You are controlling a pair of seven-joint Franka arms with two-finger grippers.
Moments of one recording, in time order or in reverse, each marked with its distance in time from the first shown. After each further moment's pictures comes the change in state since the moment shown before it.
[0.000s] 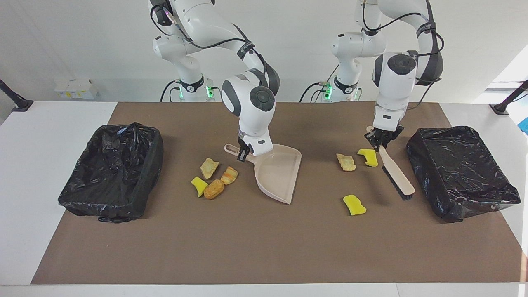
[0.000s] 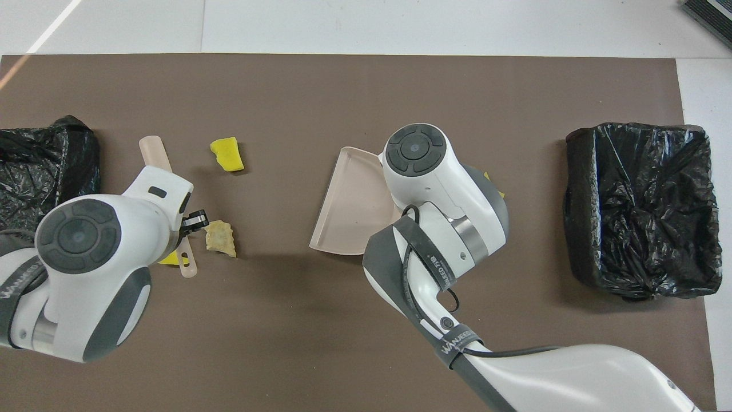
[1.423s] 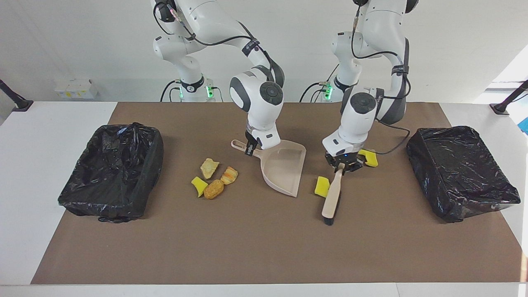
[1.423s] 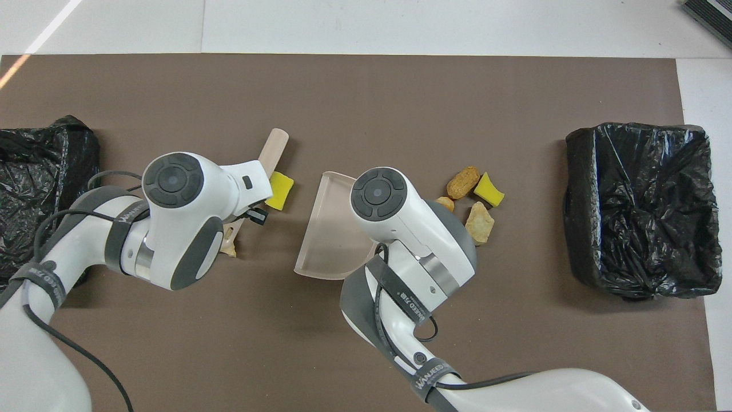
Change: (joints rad) left arm -0.250 0.287 -0.053 0.195 -0.112 0.018 0.421; right arm 0.040 -0.032 -0.002 -0.073 0.000 0.047 0.044
